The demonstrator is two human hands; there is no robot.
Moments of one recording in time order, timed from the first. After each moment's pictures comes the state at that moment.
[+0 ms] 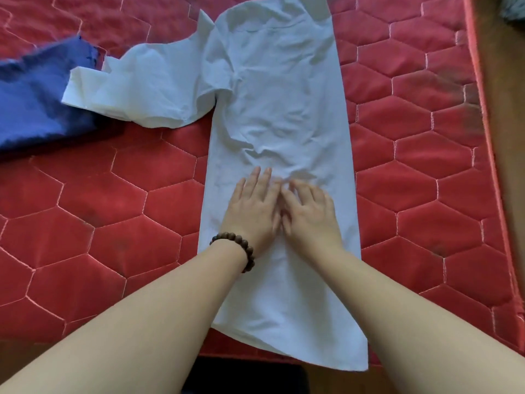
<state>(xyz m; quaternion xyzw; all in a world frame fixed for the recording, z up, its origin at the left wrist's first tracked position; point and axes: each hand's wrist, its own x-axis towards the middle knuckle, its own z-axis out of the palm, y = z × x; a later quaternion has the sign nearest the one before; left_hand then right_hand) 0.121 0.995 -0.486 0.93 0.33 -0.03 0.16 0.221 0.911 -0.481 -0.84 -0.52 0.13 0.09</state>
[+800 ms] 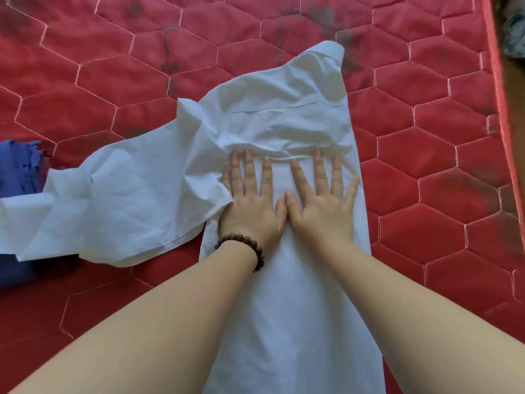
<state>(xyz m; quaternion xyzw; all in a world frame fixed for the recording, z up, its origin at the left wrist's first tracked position) 0.263 1.190 -0.519 0.89 0.42 -0.05 0.15 0.370 1.112 -0.513 -0.89 -0.45 0.11 0.00</state>
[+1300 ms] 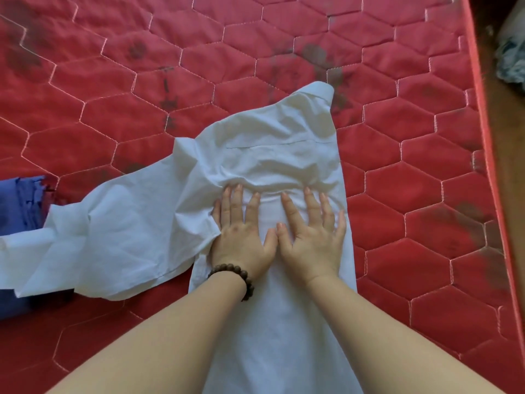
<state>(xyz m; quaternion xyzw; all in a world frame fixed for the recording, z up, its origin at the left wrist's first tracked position) 0.269 1.197 -0.500 0.86 0.45 0.00 0.25 0.373 1.118 -0.502 -0.89 -0.43 0.11 0.06</state>
